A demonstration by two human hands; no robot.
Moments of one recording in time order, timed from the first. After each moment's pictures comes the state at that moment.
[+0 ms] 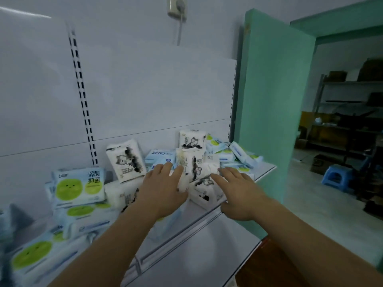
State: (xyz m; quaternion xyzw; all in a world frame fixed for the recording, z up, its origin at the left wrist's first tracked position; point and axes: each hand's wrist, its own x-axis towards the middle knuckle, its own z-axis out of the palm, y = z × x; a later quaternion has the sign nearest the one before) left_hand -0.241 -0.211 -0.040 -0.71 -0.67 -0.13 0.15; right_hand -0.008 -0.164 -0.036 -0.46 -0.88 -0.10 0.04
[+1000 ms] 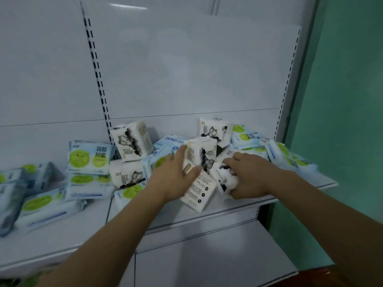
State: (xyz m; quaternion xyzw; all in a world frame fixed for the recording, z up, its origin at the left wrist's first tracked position) left_hand -0.176 -0.155 -0.051 -0.54 -0.79 -0.28 0.03; right_hand 0.014 -0.008 -0.022 -0.24 -0.96 -0.11 0.02
